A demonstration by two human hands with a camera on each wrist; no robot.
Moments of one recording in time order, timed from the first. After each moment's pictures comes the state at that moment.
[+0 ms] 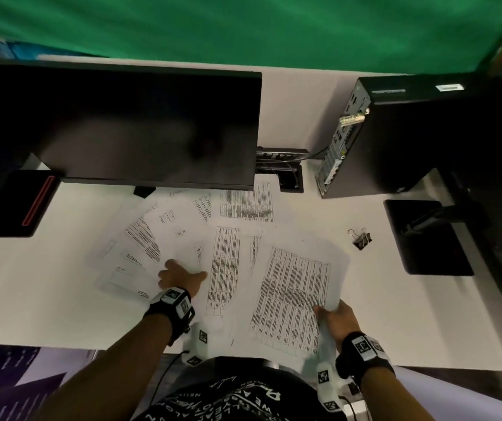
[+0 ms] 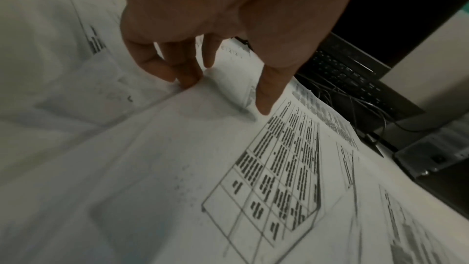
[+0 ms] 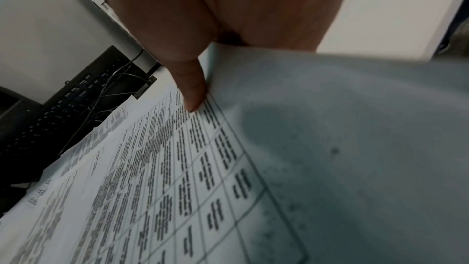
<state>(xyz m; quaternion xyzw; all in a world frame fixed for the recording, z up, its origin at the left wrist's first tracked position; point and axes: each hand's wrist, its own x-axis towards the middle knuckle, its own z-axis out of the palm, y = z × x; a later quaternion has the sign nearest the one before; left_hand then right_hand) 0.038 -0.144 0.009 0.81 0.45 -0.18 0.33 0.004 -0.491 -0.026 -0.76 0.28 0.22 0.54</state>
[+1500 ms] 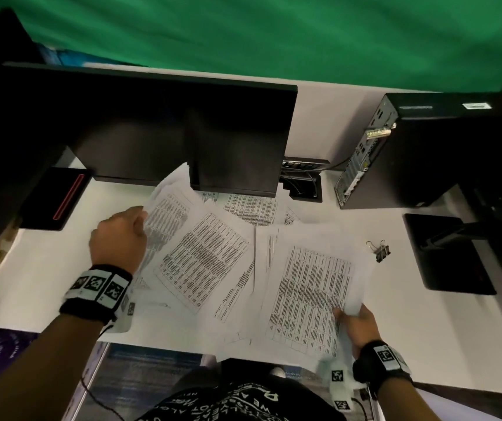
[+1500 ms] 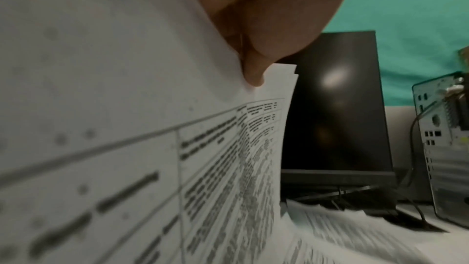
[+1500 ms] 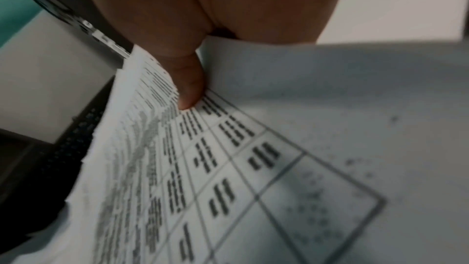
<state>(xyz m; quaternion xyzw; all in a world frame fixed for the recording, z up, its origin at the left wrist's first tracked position) 0.021 -0.035 0.154 0.95 0.20 0.19 0.13 0.010 -0.483 -0.010 -0.70 0.32 0.17 0.61</state>
